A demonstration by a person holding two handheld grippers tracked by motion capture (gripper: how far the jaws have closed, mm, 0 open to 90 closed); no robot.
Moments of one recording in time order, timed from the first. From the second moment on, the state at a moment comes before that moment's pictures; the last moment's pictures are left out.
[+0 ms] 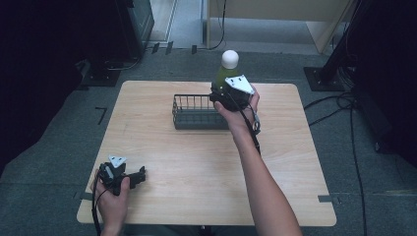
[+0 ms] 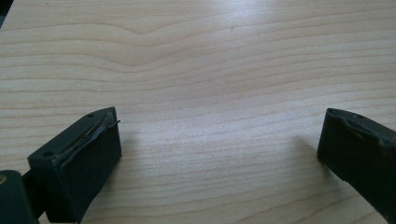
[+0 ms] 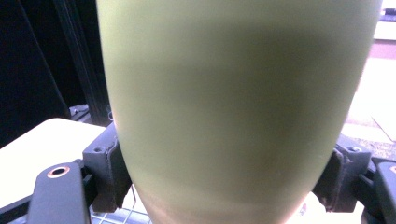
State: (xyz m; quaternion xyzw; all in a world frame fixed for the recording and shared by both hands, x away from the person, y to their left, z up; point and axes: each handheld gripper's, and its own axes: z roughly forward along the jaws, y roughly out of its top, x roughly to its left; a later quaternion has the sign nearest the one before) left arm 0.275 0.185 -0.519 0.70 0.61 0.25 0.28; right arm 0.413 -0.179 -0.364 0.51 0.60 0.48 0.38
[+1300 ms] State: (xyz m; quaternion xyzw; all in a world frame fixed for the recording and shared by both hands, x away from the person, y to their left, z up) left arm 0.275 0.185 -0.519 0.70 0.60 0.25 0.28; right arm 0.442 -0.172 -0.406 0.53 0.61 0.46 0.37
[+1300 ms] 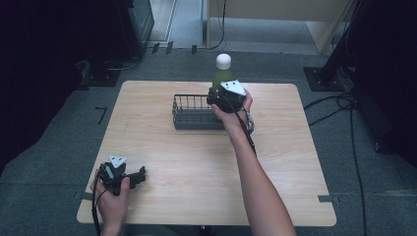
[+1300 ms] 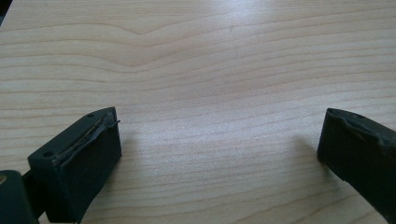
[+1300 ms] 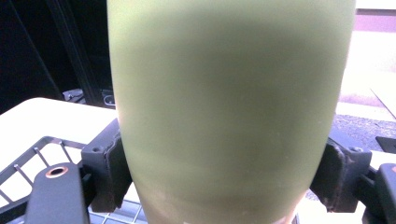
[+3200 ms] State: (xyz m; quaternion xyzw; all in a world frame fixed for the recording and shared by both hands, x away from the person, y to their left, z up) left arm 0.275 0.185 -0.519 0.70 0.60 0.25 0.28; right arm 0.332 -0.270 -0.445 0.55 0.65 0.41 0.32
